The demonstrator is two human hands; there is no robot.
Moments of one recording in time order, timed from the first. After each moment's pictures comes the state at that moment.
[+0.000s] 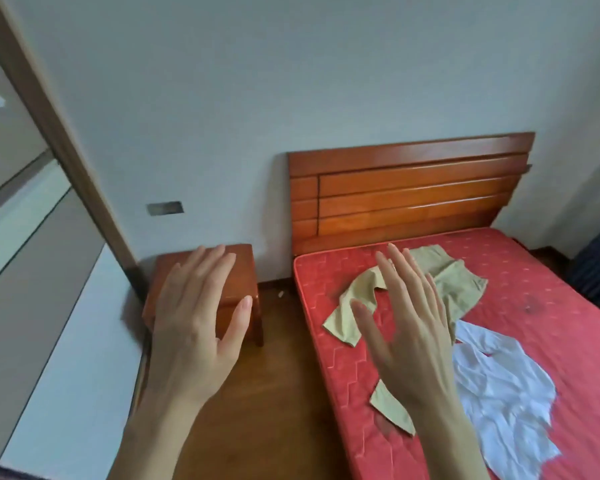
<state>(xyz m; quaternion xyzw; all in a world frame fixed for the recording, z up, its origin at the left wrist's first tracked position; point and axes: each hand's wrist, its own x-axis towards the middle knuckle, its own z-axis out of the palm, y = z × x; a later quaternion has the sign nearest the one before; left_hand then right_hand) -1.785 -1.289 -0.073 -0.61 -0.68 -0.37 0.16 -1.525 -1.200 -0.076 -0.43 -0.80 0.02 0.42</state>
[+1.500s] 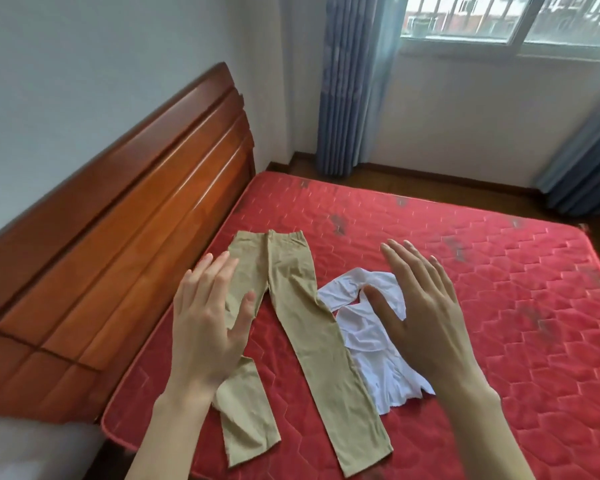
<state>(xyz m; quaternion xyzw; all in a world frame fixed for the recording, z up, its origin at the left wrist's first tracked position) -1.596 -0.641 -0.160 -0.88 -0.34 -0.32 -0.10 -1.364 -0.833 -0.134 -0.81 -0.50 -0.12 0.29</state>
